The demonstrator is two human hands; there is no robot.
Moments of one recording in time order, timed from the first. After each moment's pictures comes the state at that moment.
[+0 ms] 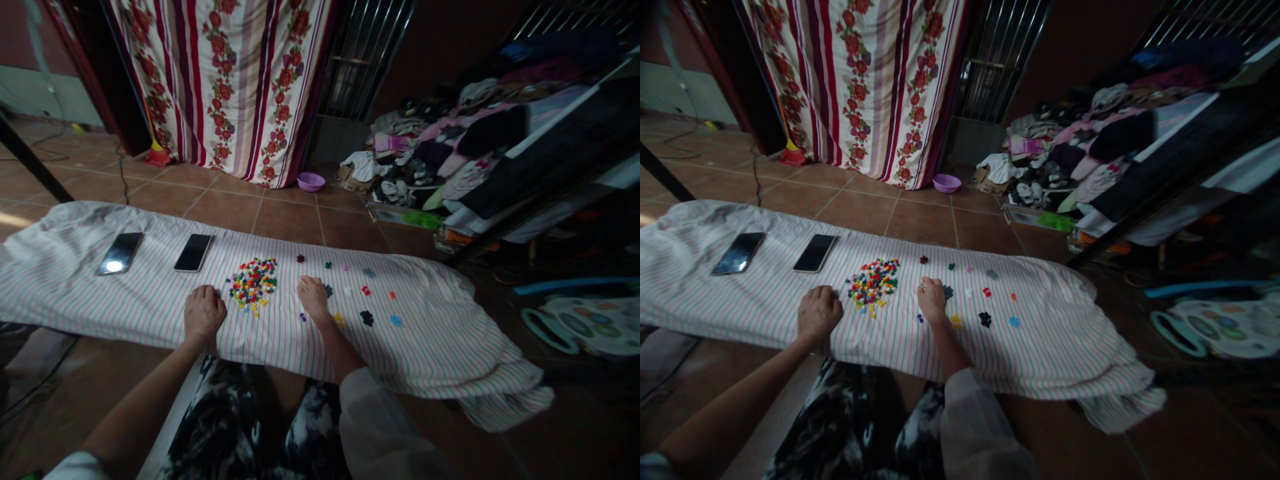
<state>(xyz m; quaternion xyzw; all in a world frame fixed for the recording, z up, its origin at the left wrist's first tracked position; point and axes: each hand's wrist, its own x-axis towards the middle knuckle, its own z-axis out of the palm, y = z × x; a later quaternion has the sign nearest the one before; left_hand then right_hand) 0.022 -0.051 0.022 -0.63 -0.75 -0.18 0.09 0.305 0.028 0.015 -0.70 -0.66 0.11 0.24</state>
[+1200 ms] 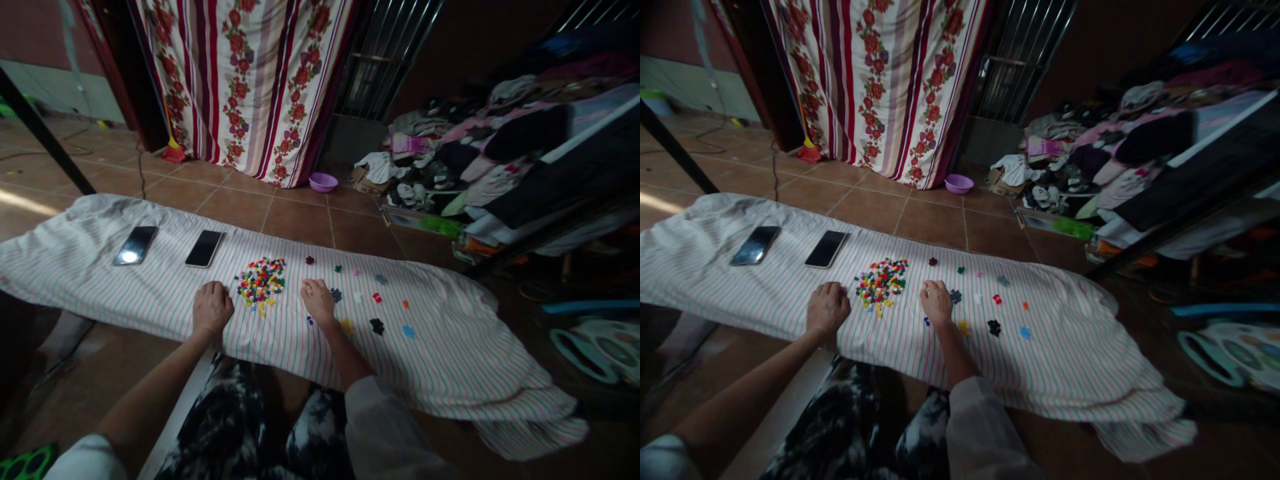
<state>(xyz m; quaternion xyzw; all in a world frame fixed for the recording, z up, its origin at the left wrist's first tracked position) 0.021 -0.049 0.019 -0.63 -0.75 -0.18 0.09 0.303 0.025 0.010 -0.66 -0.70 0.08 0.24</state>
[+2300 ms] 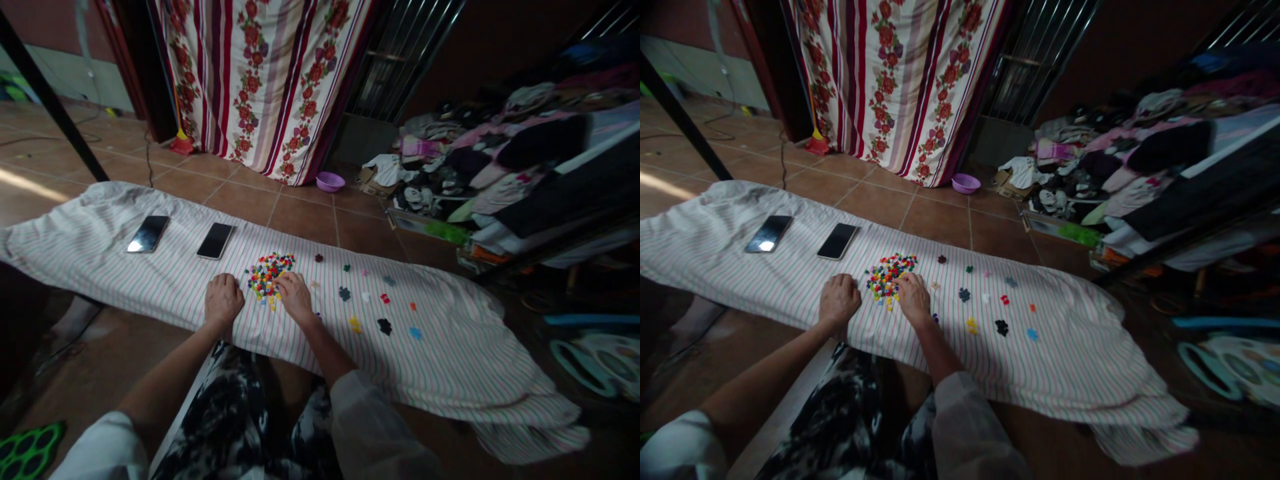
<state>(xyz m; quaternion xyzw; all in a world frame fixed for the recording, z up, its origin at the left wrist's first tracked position) 0.022 -0.051 0.021 -0.63 -0.75 -0.19 0.08 0.225 0.006 0.030 -0.52 -0.81 0.13 0.23</state>
